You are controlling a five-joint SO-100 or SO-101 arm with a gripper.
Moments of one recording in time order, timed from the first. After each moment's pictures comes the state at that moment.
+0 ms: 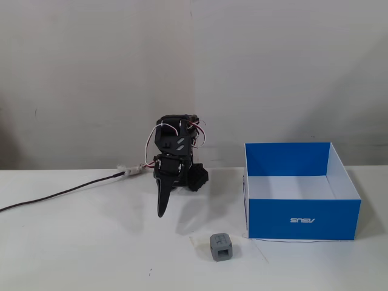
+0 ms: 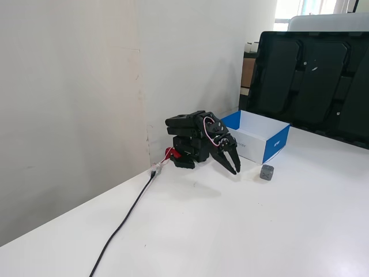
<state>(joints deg) 3.7 186.7 174.5 62.2 -6.9</state>
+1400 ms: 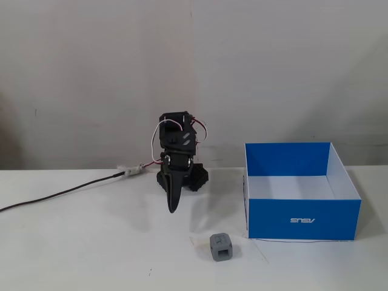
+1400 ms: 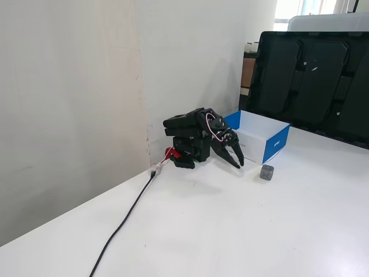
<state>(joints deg) -3.7 186.7 167.8 65.9 -7.0</state>
